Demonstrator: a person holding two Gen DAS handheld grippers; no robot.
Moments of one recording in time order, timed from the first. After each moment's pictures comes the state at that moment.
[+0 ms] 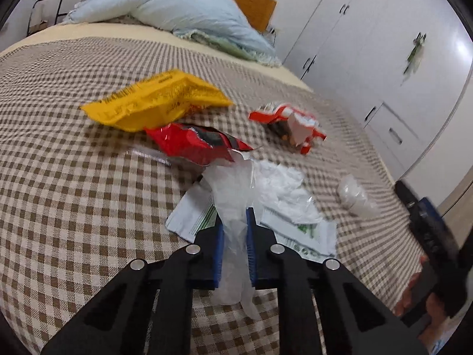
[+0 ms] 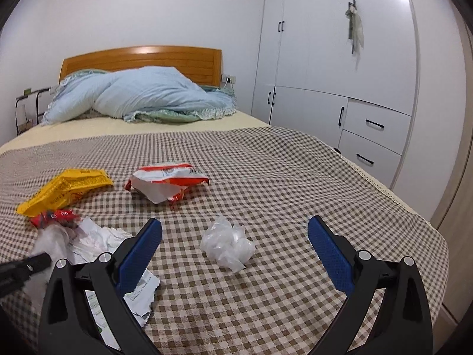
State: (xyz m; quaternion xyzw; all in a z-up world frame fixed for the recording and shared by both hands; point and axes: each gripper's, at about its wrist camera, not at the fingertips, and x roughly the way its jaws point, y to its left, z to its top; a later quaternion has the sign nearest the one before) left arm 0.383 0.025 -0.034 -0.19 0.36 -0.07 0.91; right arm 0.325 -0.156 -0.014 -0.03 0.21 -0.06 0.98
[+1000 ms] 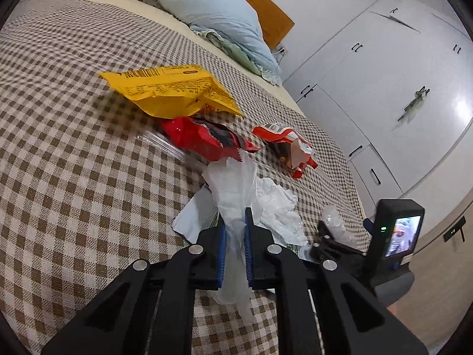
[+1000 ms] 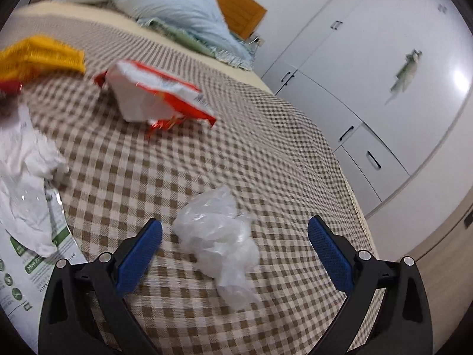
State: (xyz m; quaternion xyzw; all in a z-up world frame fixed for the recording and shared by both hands) left arm 0.389 0.054 -0.050 -0.32 0.34 -0.09 0.88; right arm 0.407 -0.119 -0.085 -0.27 0.31 -0.10 0.91
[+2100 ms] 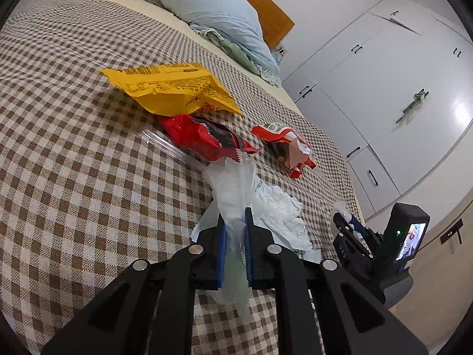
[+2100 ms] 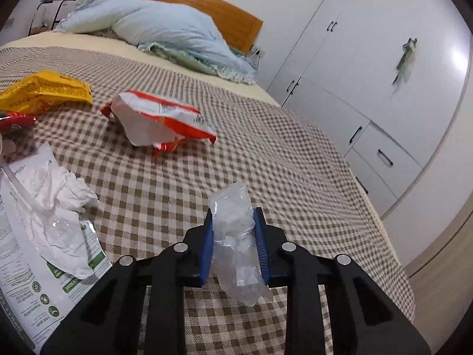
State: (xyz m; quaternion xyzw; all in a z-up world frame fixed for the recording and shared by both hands) left arm 0.389 0.055 -0.054 -0.32 0.34 -0.09 0.88; right arm 0.387 -0.131 -0.066 -0.21 0.27 -0.06 0.94
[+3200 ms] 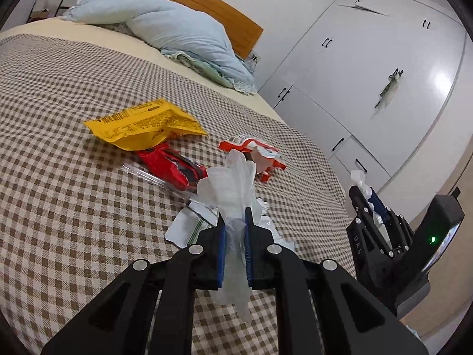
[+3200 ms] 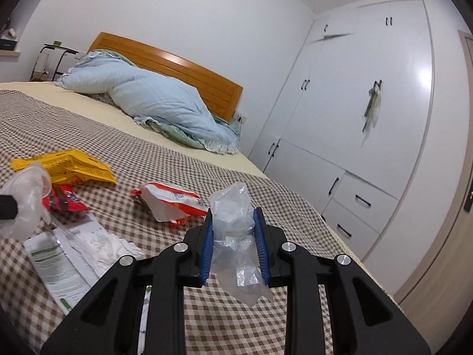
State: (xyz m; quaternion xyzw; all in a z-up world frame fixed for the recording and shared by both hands) left arm 0.352 0.038 0.002 -0.26 0.30 -0.12 0.91; right arm 0.302 -0.103 -0.008 -0.20 0.10 -0.06 0.97
